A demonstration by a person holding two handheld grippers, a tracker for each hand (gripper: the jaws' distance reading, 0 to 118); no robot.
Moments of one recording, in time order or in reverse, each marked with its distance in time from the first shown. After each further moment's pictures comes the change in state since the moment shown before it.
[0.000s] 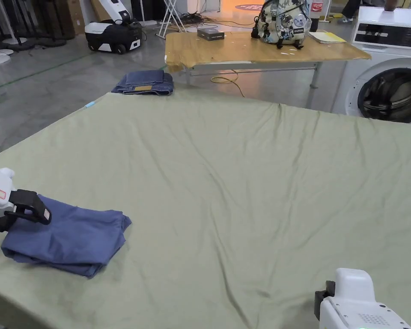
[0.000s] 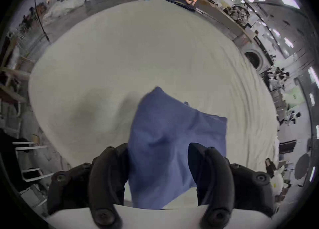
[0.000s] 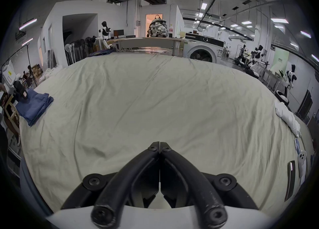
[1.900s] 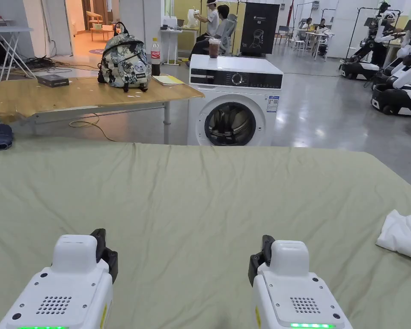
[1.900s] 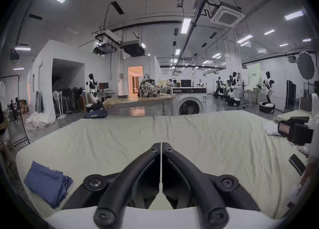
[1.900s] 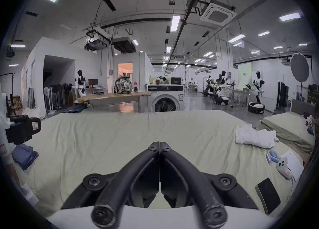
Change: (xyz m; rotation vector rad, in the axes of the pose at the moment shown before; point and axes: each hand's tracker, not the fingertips) left arm 0.422 -0.261 -0.026 1.026 -0.187 -0.548; right arm 0.107 0.031 0.089 0.476 -0.233 -0.166
